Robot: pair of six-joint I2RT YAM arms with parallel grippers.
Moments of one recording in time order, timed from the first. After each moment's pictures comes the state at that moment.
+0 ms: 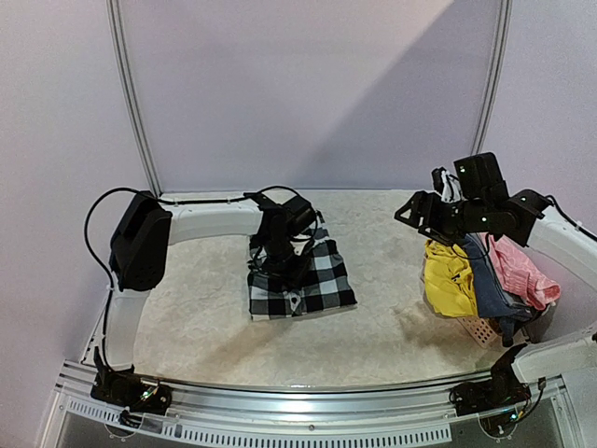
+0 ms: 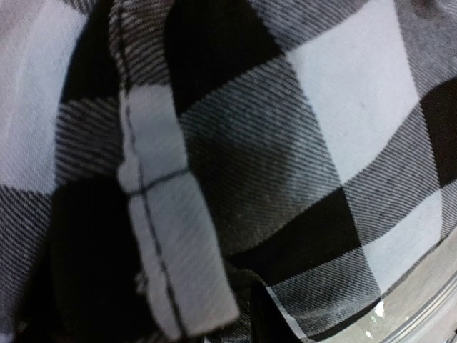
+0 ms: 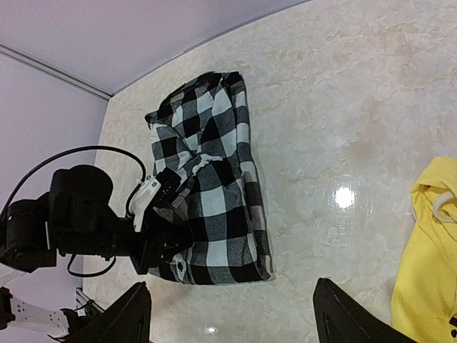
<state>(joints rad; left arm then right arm) -0.82 2.21 1.77 -0.90 0.12 -0.39 0.52 1.19 1.10 -0.56 -0.12 0.74</state>
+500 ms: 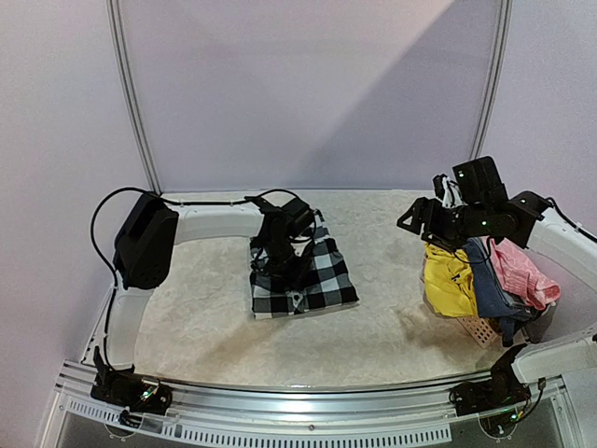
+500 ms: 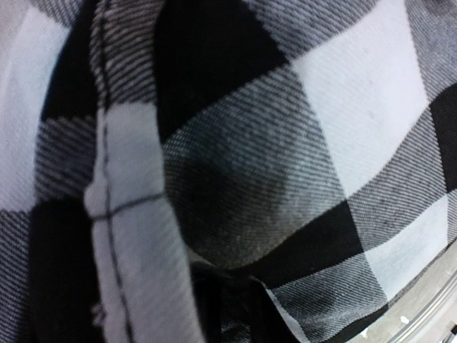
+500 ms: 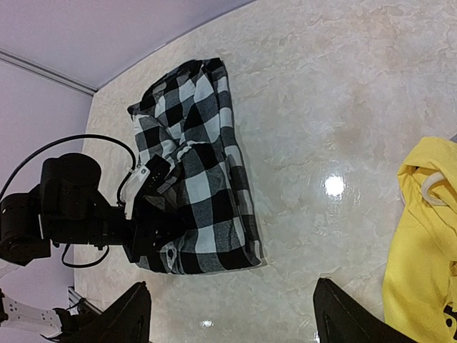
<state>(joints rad) -0.80 2.26 1.76 -0.84 0.17 -0.38 0.52 1.18 1.08 -0.61 -0.11 0.75</state>
